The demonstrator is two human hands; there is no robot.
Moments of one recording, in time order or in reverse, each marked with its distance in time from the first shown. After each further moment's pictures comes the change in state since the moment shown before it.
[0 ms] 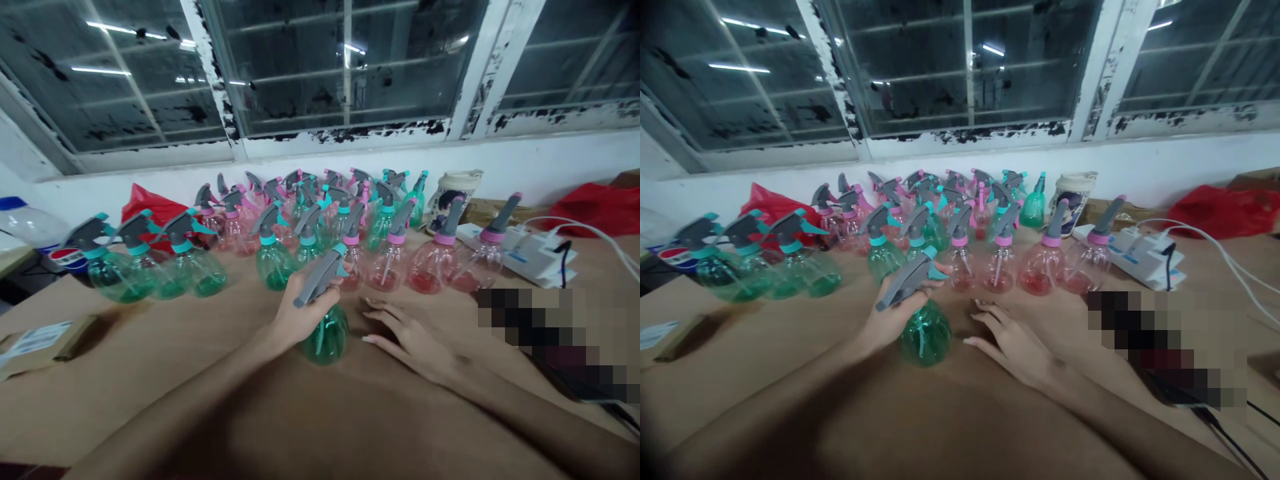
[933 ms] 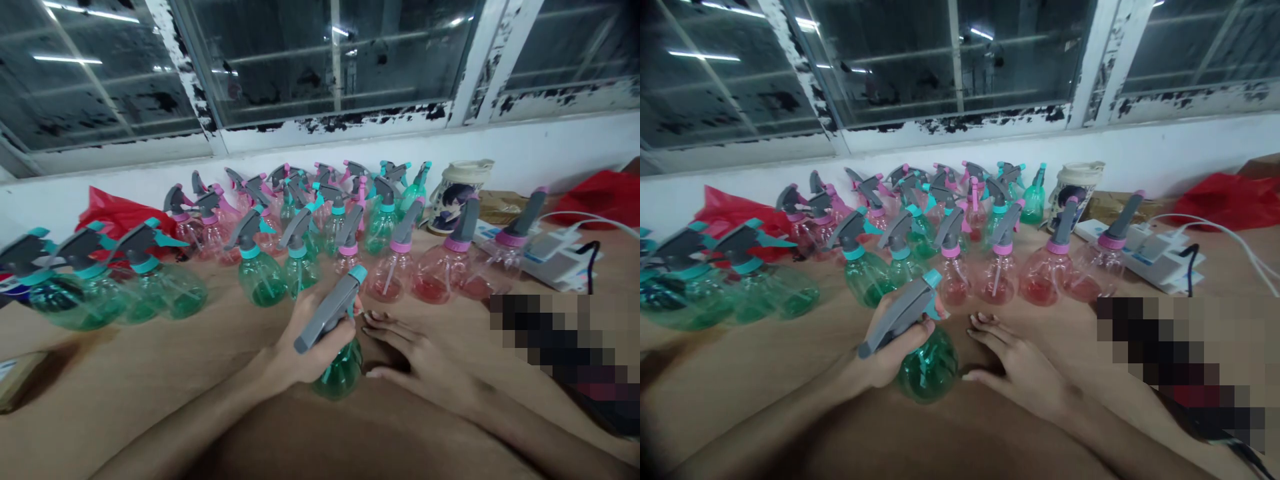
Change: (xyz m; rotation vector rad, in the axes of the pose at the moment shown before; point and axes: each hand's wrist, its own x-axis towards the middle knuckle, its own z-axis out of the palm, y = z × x) left_hand 0.016 0.002 0.006 0.116 -0.127 0.204; right_hand 0.003 0.008 0.001 0.061 -0.039 -0.014
